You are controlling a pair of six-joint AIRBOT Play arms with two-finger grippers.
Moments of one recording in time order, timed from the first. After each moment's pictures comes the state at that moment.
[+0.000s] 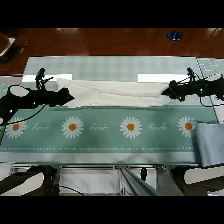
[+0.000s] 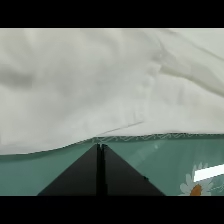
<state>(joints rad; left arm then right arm) 0.03 -1.24 0.78 0.71 -0.82 -1.27 -0.31 -1.67 1.18 -0.75 1.13 1.27</state>
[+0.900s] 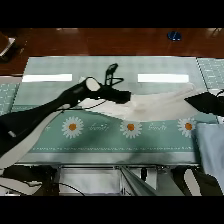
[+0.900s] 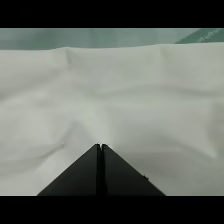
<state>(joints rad) -0.66 -1.71 1.33 0.65 -0.69 -1.33 -0.39 -0.63 0.84 -0.82 1.34 1.31</state>
